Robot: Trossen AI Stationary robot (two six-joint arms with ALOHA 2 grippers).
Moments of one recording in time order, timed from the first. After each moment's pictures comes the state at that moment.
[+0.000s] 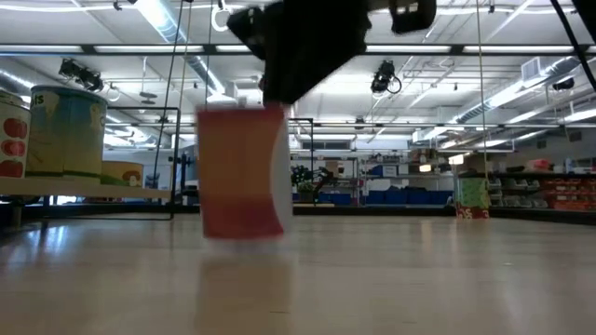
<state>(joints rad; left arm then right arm) -0.25 0.97 1.19 -0.78 -0.53 -0.54 0.26 2.10 1.84 -0.89 -0.08 -0.61</state>
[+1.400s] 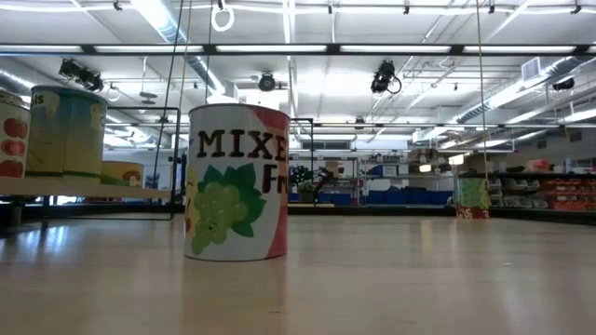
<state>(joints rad) -0.49 1.56 1.54 -0.72 -0.18 -1.27 0.02 1.44 1.85 -1.42 0.04 -0.06</state>
